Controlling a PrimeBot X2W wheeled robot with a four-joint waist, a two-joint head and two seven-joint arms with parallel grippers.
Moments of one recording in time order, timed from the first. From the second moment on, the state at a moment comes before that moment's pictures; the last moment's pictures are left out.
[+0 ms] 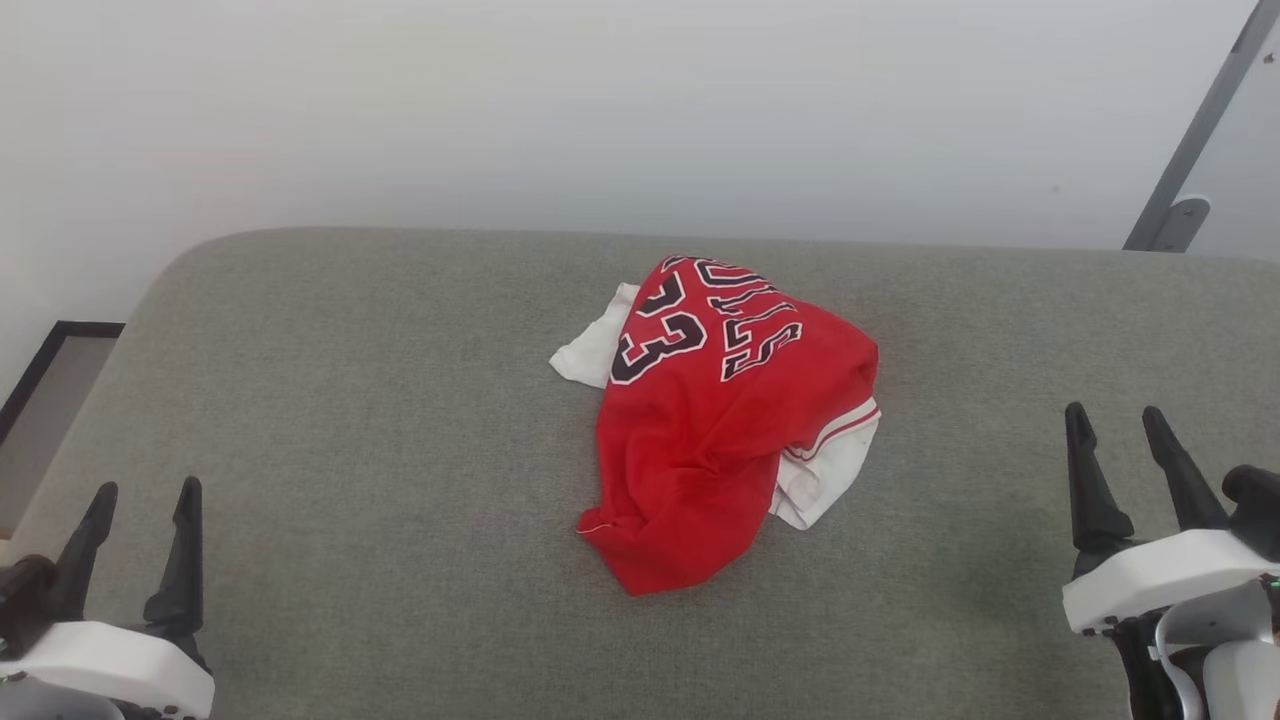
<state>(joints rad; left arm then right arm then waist) -0.01 0.55 -0.07 0.20 -0.61 0.03 -0.26 -0.11 -0.13 -0.13 0.17 0.32 0.13 -0.11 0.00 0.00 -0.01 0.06</state>
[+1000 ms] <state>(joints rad) -0.11 0.40 -0.09 0.15 -0.53 -0.02 -0.26 -0.25 -0.26 0.10 0.28 0.34 0.13 0.37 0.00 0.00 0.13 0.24</state>
